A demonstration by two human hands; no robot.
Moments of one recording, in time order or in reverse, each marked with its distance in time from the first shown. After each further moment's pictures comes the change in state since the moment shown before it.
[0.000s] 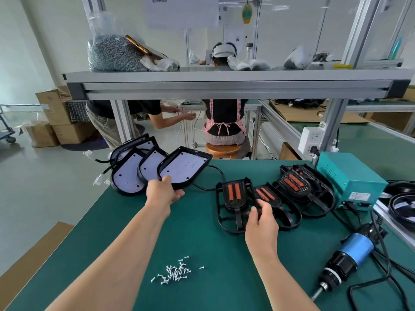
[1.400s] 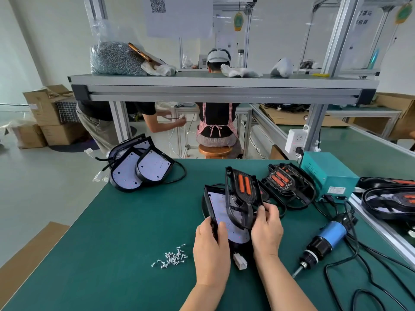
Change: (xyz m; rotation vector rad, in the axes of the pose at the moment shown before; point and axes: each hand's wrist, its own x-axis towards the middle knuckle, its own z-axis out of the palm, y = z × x) left_hand -0.177 -0.113 0.019 0.389 -0.126 0.475; right_hand -0.014 0.006 -0.025 0.063 0.278 0.071
